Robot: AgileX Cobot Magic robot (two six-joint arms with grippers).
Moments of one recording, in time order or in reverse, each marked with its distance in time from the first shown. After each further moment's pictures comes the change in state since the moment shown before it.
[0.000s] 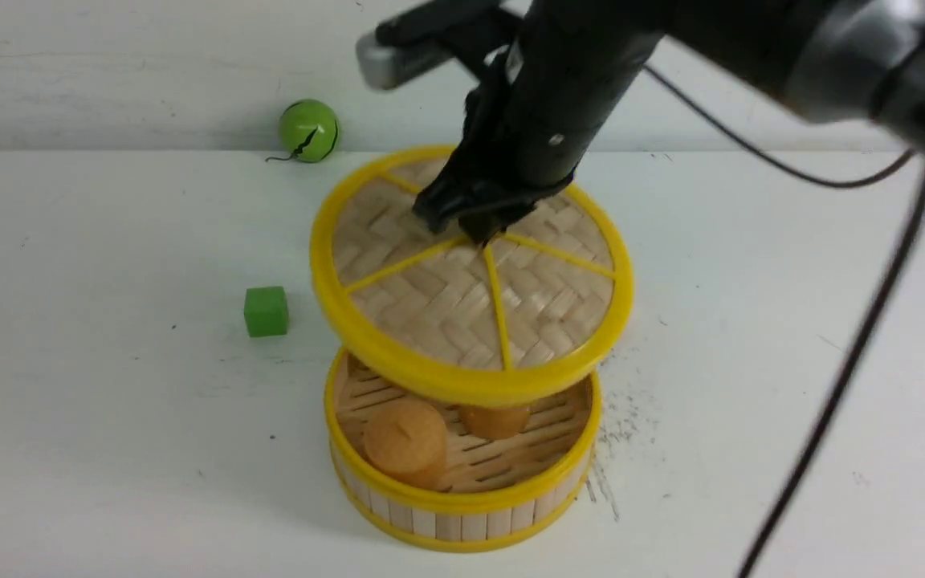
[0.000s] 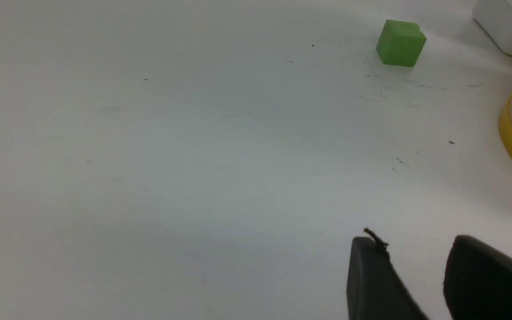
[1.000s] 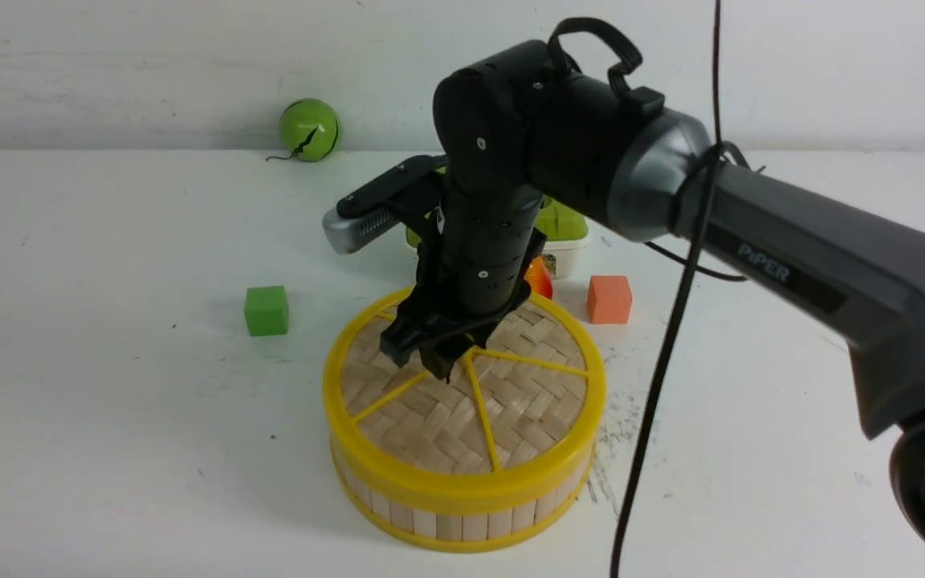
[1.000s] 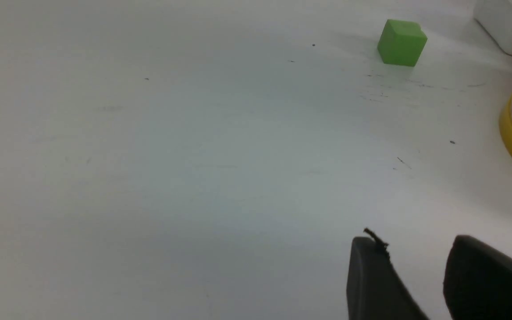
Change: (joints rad) right arm 0.036 0.266 -0.003 0.014 -0.003 0.008; left arm 0.000 0.000 0.000 0.000 0.000 0.000
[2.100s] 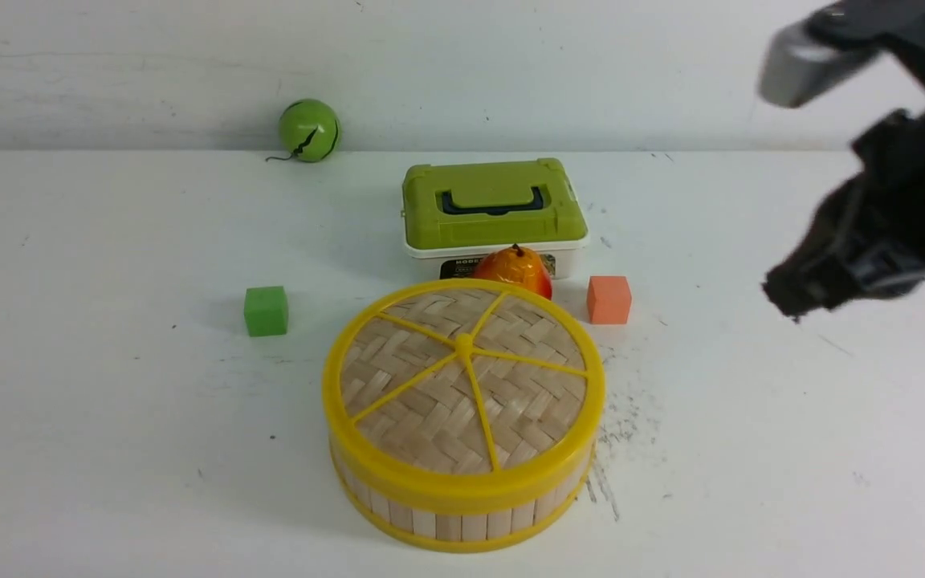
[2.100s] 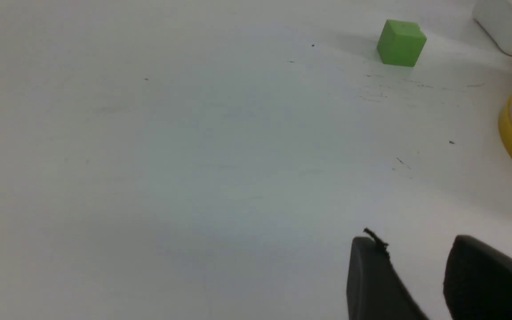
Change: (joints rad) right arm -0.289 -0.774 0.597 0.184 0.004 -0.245; left arm 0.000 0.000 0.000 0.000 0.000 0.000
